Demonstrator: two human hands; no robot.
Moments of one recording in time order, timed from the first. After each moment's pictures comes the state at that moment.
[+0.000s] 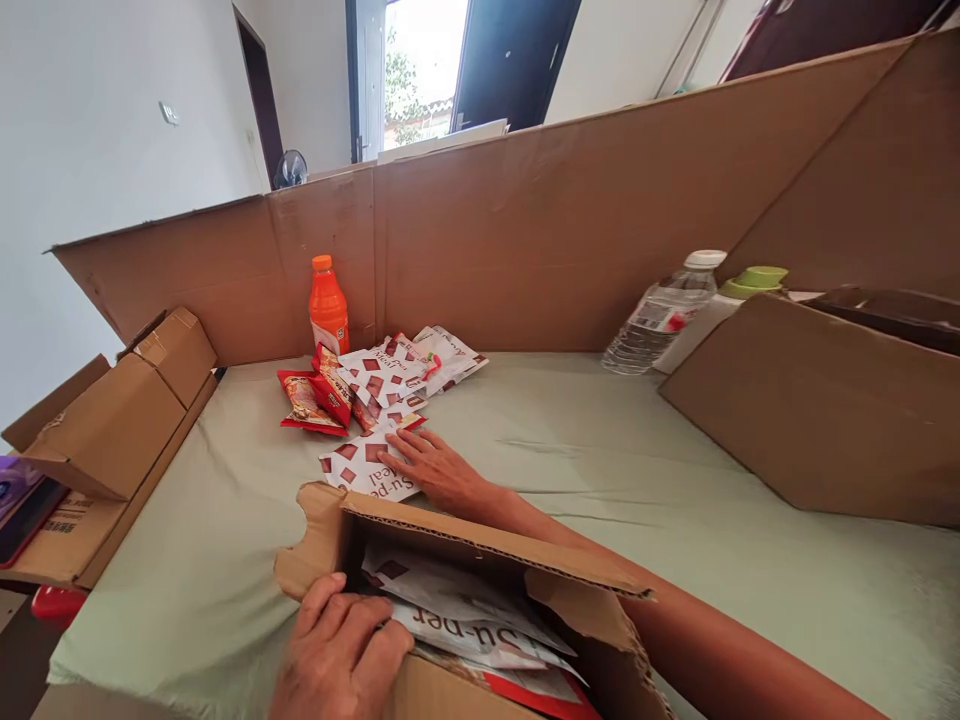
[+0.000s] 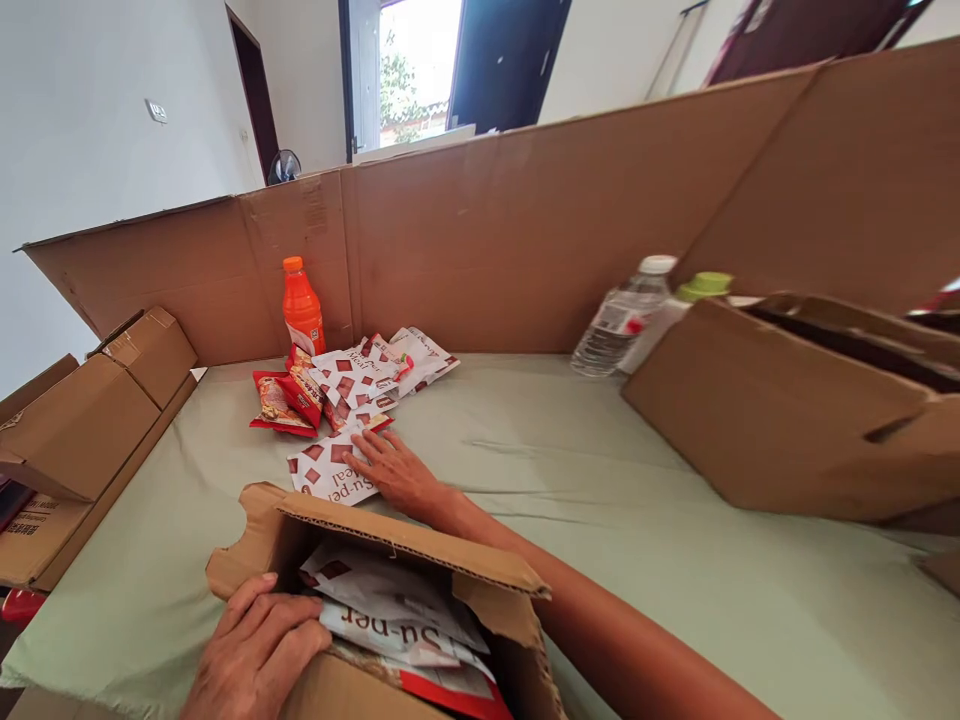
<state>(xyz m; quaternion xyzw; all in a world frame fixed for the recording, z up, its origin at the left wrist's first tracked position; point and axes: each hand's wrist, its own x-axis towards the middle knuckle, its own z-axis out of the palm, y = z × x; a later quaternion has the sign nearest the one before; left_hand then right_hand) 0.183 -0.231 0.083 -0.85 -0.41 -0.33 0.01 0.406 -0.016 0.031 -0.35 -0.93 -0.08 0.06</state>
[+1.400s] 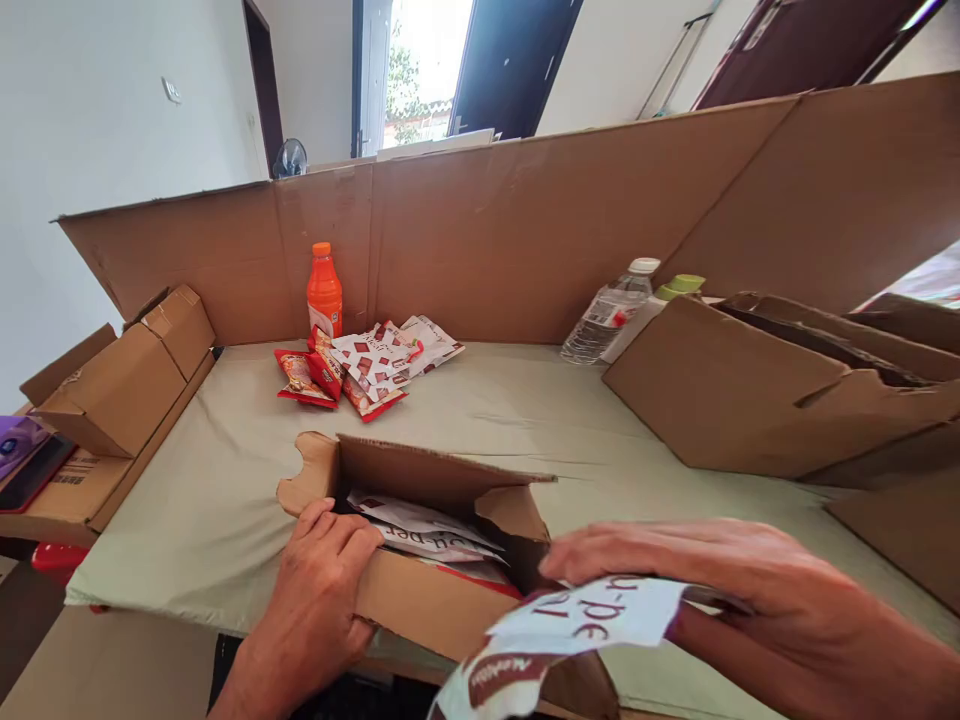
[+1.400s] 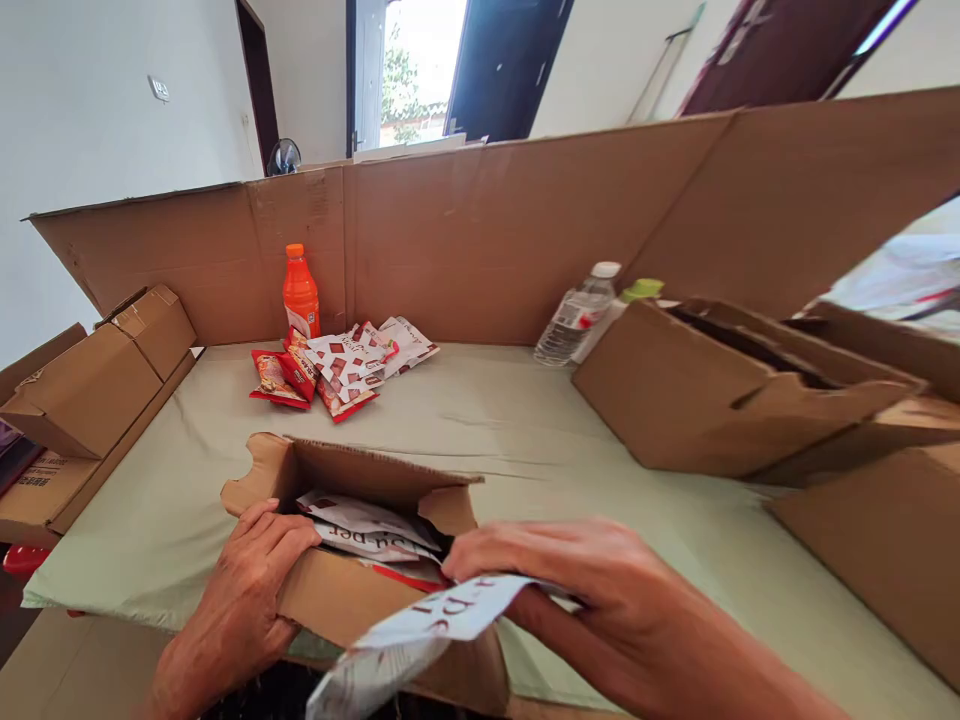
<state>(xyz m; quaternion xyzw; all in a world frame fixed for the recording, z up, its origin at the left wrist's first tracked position) 0.192 -0.245 0.150 -0.85 -0.46 -0.21 -0.12 0.488 -0.221 0.205 -0.29 -0.88 0.11 0.36</state>
